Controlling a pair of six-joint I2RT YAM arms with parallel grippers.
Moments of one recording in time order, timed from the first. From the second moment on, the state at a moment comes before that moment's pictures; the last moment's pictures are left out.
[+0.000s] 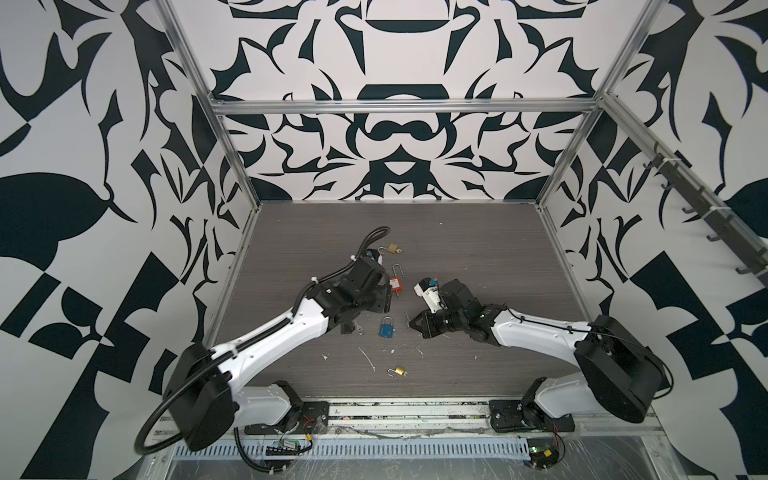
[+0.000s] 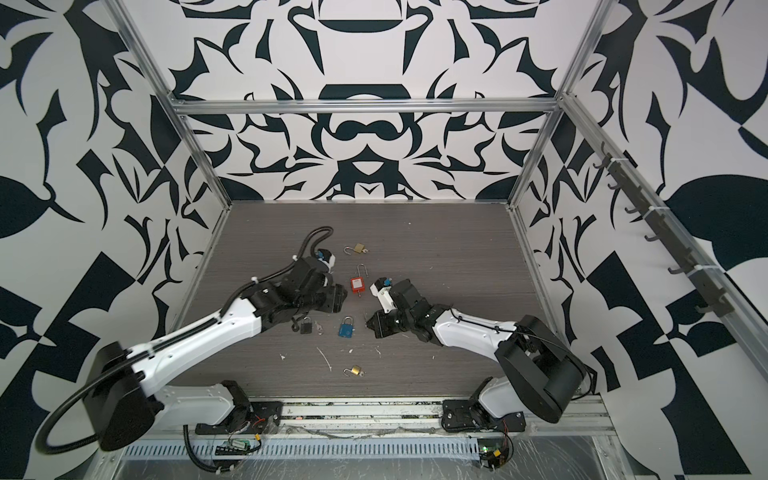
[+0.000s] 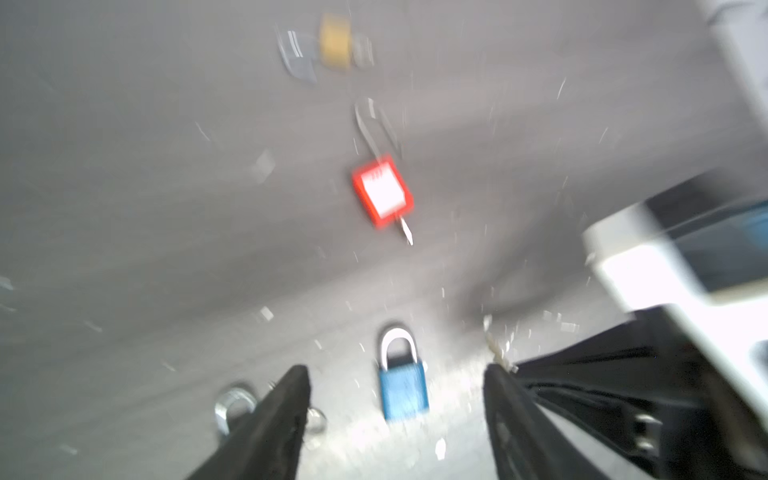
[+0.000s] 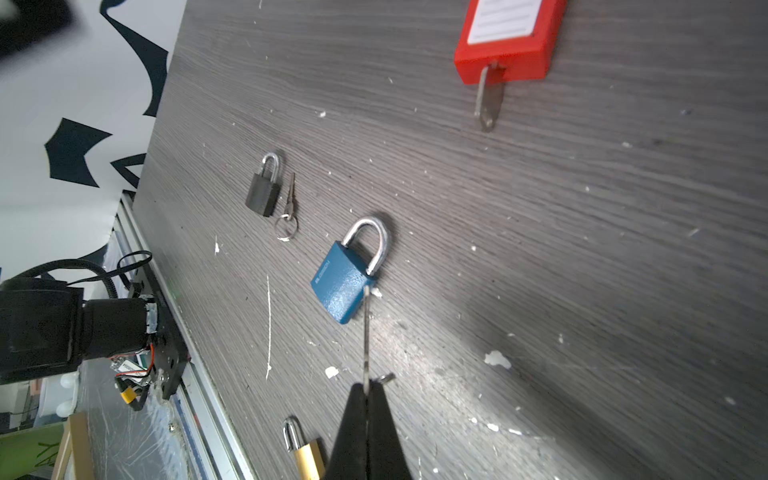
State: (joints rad) left arm -0.79 1.20 0.93 -0.49 -0.18 -0.44; right arm 0.74 1.45 0.63 0.01 -0.43 0.53
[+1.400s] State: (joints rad) left arm -0.67 1.07 0.78 -0.28 -0.24 -0.39; right arm 0.71 1.51 0.86 -0.24 -0.37 0.48
